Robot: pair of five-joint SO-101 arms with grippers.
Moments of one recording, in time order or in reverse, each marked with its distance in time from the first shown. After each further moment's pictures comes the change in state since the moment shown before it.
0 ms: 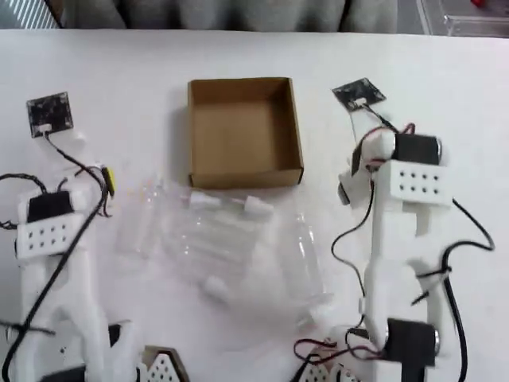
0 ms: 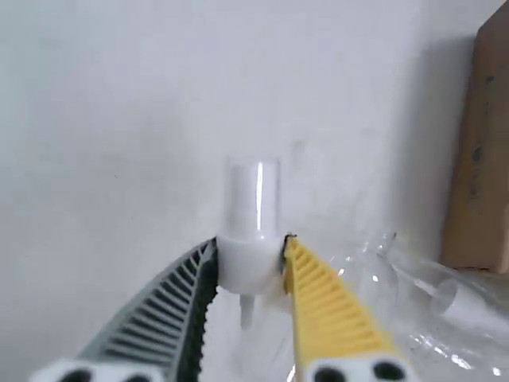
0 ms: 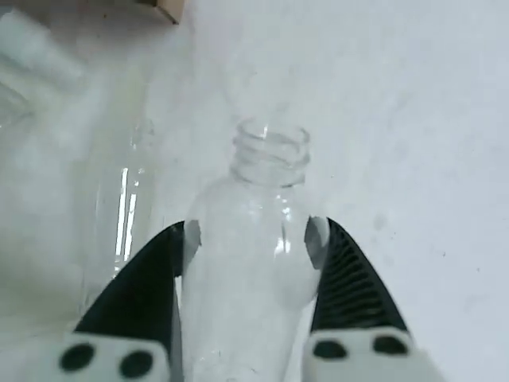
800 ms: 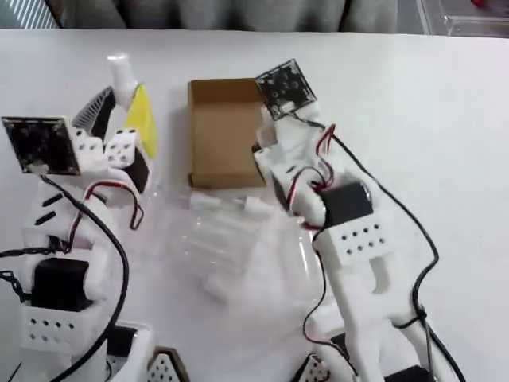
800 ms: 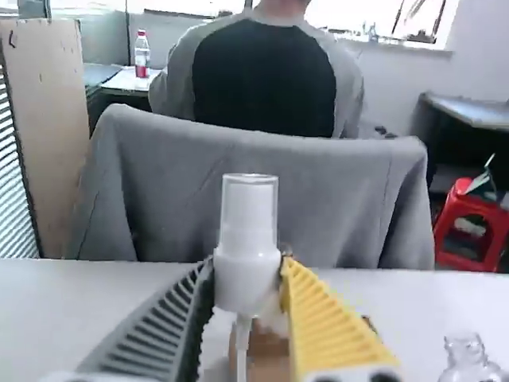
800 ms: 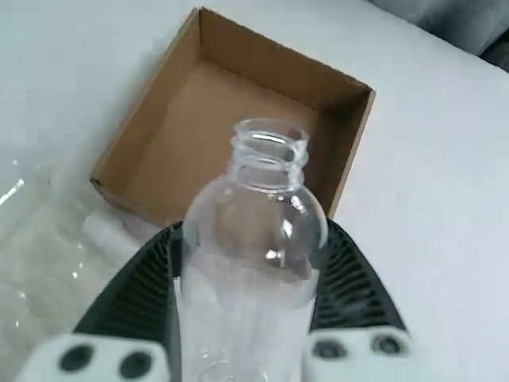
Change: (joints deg) left arm 21.3 -30.0 -4.6 -14.2 3.1; right arm -25.4 -18.1 16.1 -34.6 -17.3
